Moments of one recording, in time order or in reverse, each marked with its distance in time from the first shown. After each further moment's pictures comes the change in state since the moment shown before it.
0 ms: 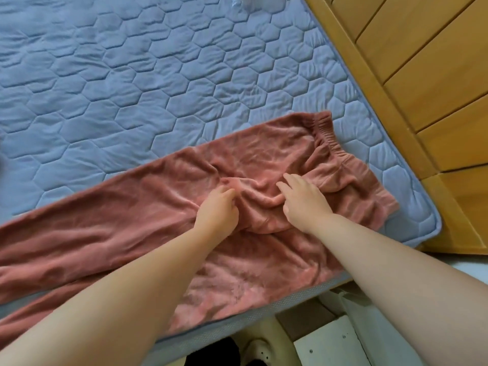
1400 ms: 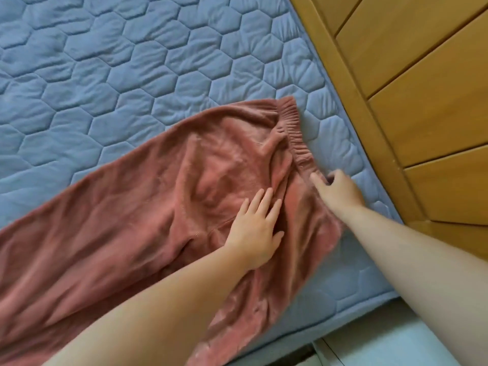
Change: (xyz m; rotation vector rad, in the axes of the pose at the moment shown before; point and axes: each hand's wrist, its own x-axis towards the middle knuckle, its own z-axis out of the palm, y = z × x) left_hand 0.140 0.111 0.077 0.247 -0.160 0.376; right_hand 0.109 0.194 -0.010 0.608 -0.004 0.739
